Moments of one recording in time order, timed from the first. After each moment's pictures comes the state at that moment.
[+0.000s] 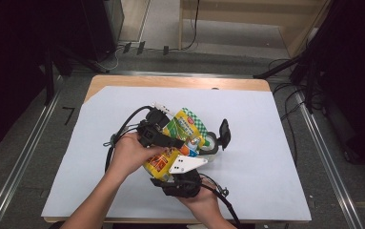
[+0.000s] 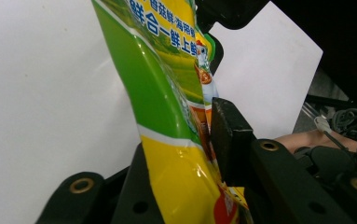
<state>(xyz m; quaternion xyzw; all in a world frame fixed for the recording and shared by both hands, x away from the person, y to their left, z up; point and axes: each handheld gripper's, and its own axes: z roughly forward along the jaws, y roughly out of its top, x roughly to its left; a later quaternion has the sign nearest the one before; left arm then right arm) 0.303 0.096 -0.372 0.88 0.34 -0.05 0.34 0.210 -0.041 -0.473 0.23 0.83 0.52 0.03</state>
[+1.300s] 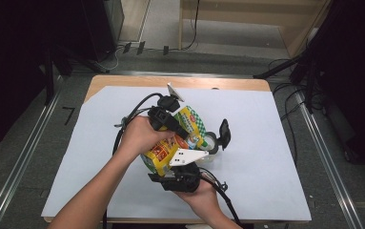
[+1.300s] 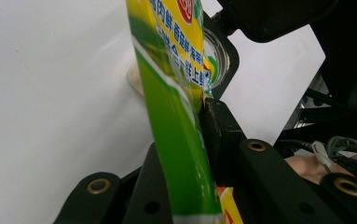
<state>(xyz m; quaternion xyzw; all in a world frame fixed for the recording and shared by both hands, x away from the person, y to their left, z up) 0.352 0.071 -0.364 0.87 0.41 -0.13 0.24 0.221 -0.039 -0.459 0.24 0.81 0.53 -0.01</state>
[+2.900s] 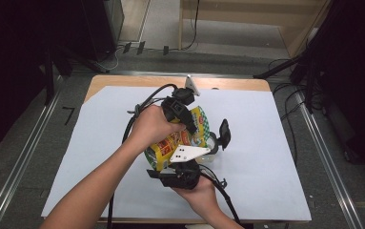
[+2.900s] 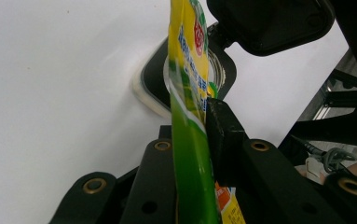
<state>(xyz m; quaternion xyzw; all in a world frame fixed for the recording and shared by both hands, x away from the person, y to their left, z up) 0.364 0.033 -0.342 0.89 0.40 -0.11 0.18 0.226 -0.039 -0.452 0.23 0.80 0.55 -0.01</state>
